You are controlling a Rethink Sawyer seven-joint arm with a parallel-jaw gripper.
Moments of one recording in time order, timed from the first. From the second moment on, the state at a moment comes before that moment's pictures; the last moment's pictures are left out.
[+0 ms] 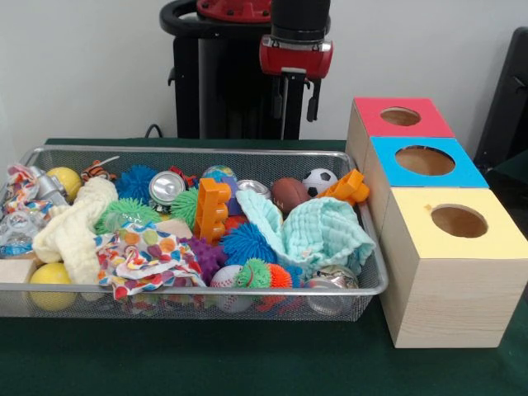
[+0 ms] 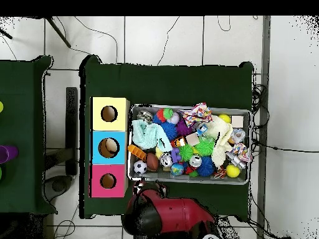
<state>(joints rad) -0.29 -0.87 0.05 2.23 -0.30 0.10 1.98</state>
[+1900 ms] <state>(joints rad) -0.20 -0.70 0.04 2.13 -0.26 0.10 1.98</state>
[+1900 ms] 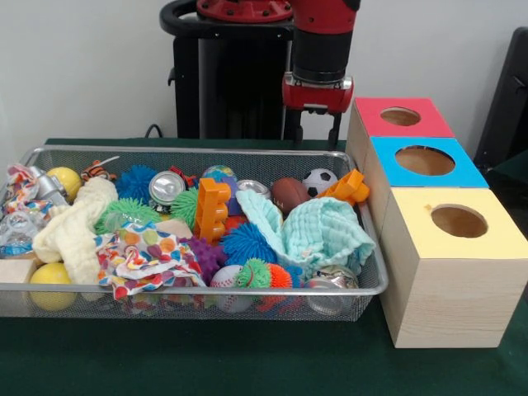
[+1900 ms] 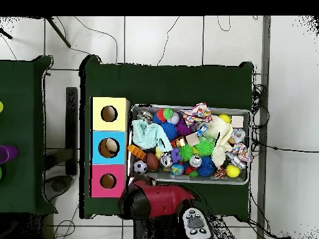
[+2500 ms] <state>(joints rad) -0.18 -0.82 0.04 2.13 -0.23 0.10 1.98</state>
